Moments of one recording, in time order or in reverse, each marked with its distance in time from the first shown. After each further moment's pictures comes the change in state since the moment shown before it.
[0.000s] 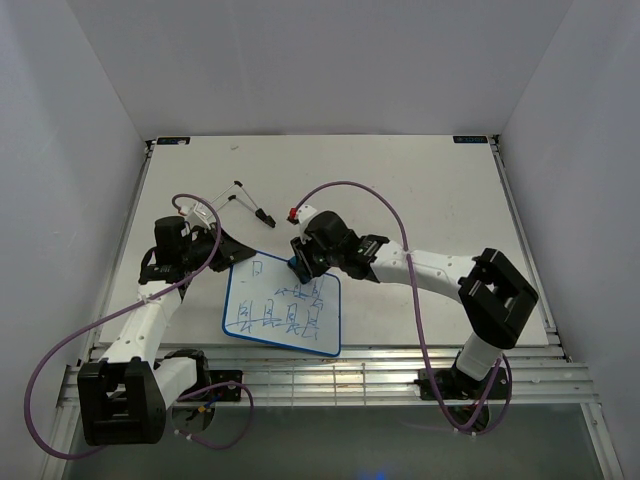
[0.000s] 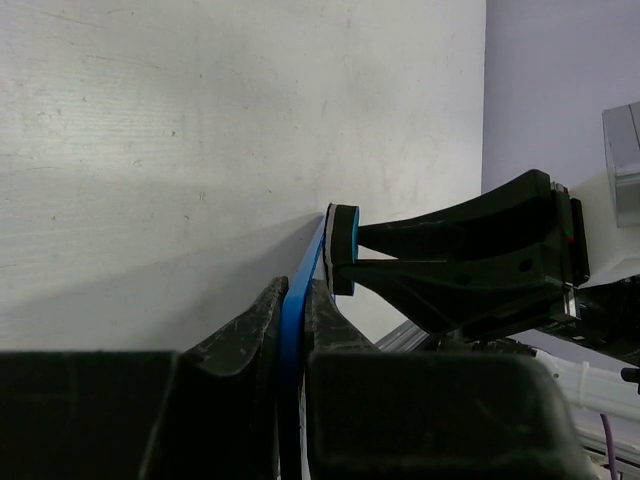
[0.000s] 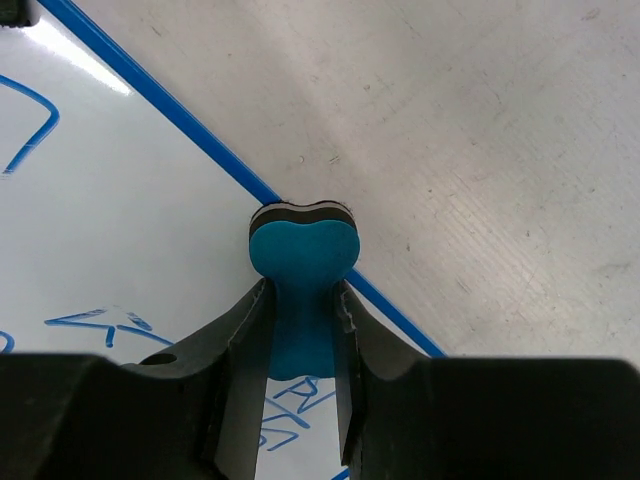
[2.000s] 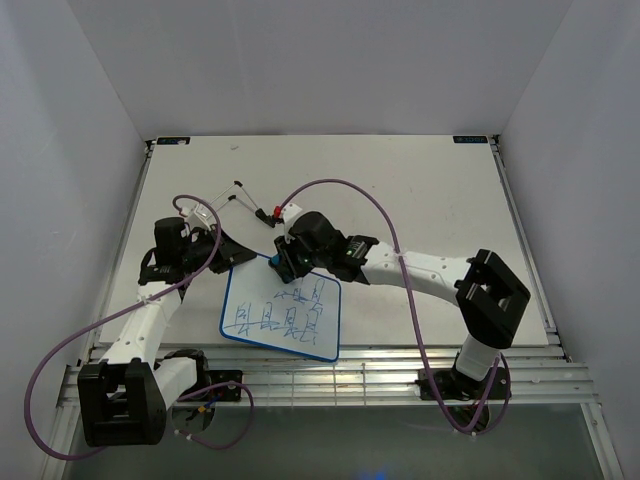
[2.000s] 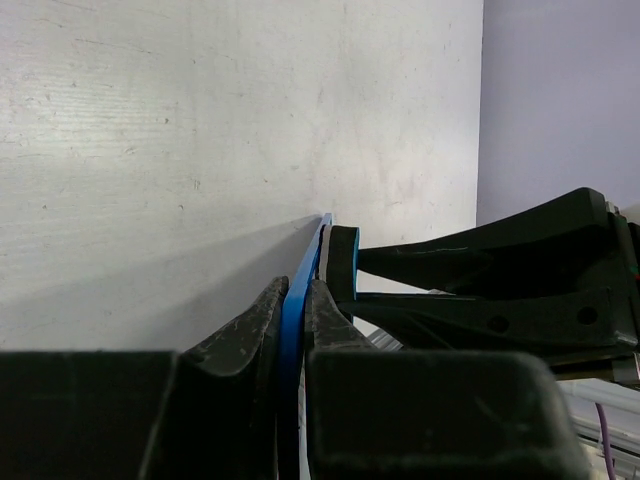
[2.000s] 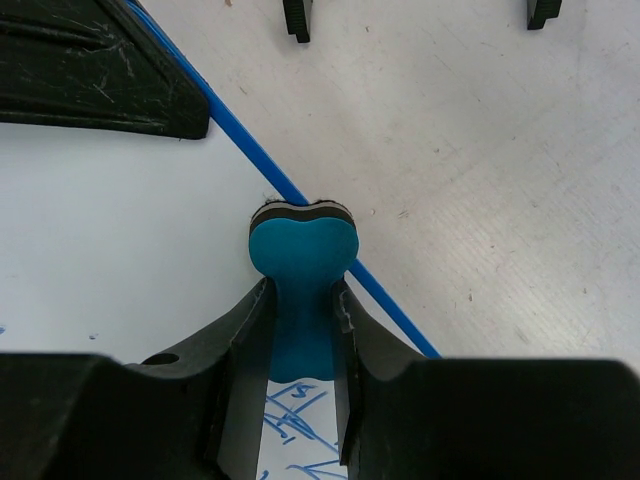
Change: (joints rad) left arm 0.004 -0.005 -0.002 -0.017 0.014 0.004; right arm 0.074 0.030 0.098 0.009 0.022 0.042
